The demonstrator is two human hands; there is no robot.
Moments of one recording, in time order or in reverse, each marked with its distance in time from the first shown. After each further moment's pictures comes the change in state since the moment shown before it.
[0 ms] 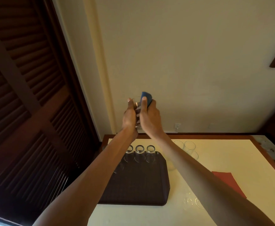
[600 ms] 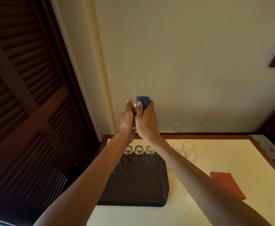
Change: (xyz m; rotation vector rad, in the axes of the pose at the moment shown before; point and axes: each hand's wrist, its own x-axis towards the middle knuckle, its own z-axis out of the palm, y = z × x) left_hand 0.008 -0.005 -0.006 -0.030 -0.032 -0.036; right_hand -0.010 0.001 0.006 -0.014 0.014 -0.038
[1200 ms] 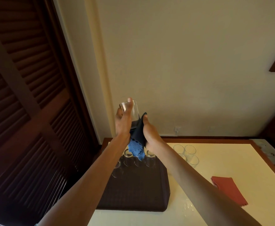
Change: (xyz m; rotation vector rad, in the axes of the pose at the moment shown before) left_hand -0.004 0.008 -0.010 0.105 0.168 0.183; right_hand -0.003 0.017 -0.001 0.502 -0.337 0.773
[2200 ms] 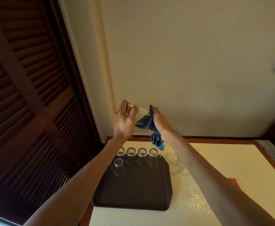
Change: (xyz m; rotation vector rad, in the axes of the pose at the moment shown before) left_hand 0.013 -0.008 -0.024 0.397 -0.068 0.574; right_hand -0.001 -0.036 -0.020 -0.309 0.056 -0.116
